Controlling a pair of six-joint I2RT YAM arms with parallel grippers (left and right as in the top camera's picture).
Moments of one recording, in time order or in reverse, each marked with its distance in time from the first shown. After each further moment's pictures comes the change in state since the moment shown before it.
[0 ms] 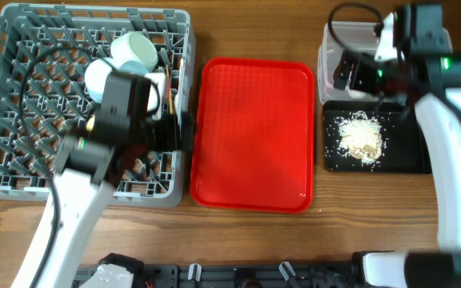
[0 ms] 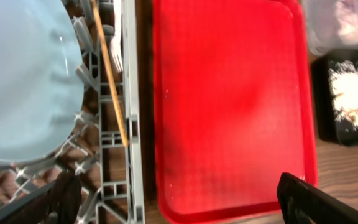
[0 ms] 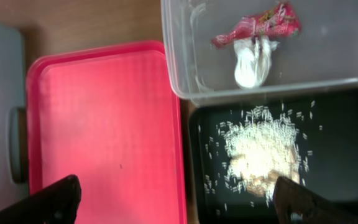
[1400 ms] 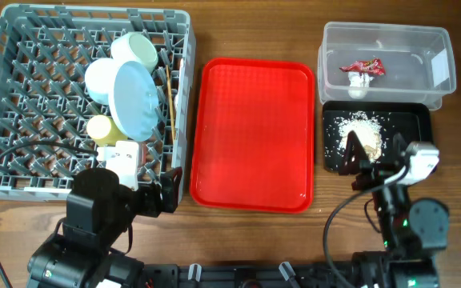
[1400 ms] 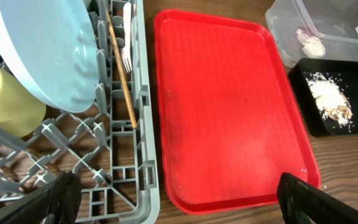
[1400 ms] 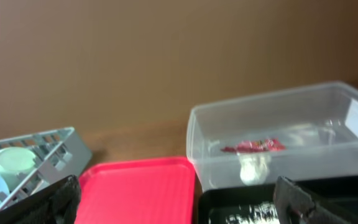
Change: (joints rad) left arm -0.015 -0.571 -0.364 0.063 -0.038 -0.004; right arm 0.008 -1.252 -1.191 0.907 0.045 0.014
